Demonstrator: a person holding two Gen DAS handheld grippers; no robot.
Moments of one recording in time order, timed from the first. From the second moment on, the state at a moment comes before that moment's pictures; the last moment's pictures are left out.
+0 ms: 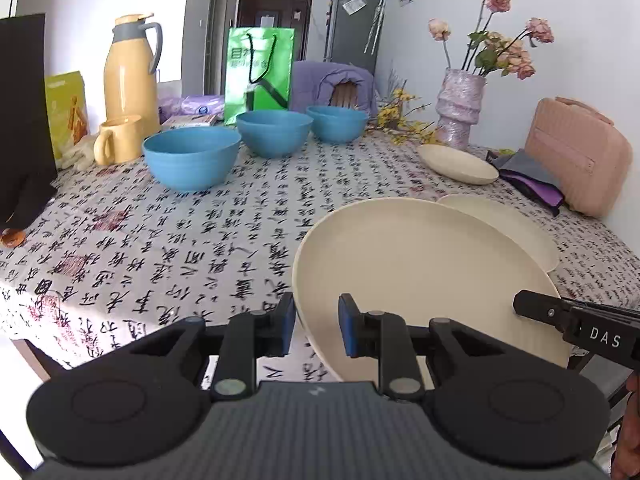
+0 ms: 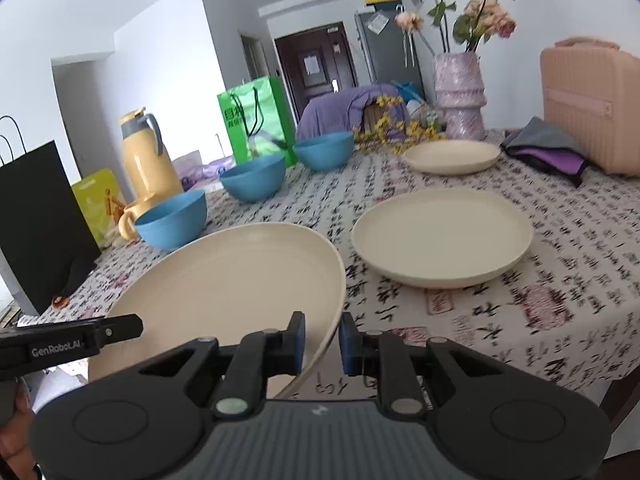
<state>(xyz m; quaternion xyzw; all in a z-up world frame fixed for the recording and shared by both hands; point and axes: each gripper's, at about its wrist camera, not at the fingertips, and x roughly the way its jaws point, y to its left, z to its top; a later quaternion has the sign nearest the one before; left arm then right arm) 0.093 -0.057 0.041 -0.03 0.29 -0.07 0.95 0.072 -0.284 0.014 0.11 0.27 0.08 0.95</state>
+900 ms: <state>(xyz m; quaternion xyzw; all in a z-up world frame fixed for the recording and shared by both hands) 0.194 -0.175 0.043 0.00 0.32 -0.17 0.93 0.114 -0.400 0.014 0.17 0.24 -0.03 0.95</state>
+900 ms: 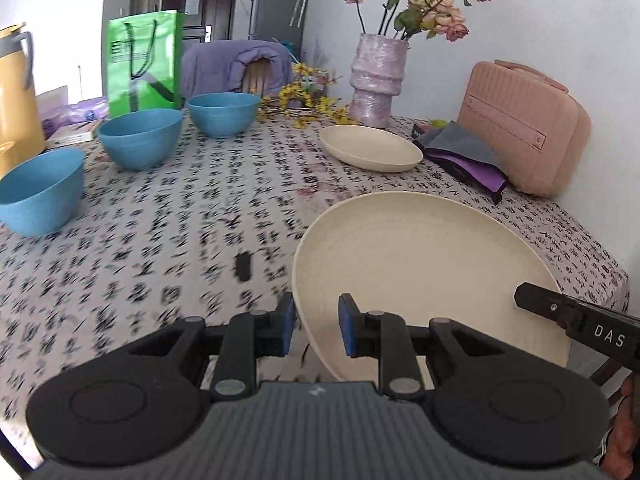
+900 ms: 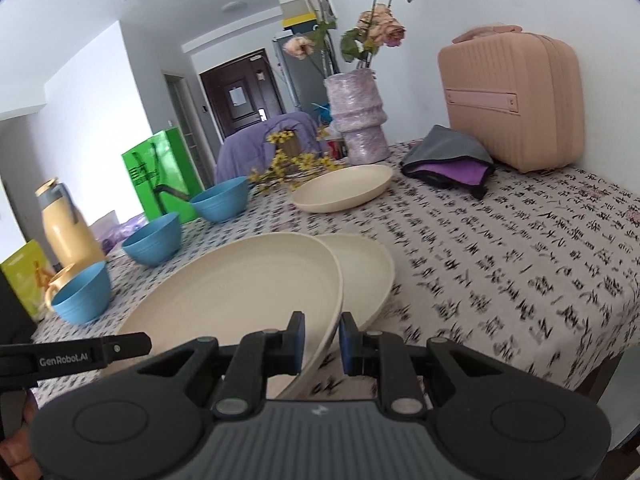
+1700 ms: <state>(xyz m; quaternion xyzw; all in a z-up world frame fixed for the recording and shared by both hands) 0.290 -0.217 0.014 0.01 0.36 -0.18 0.92 0.217 -0.431 -0.011 0.13 0.29 -0.05 0.95</state>
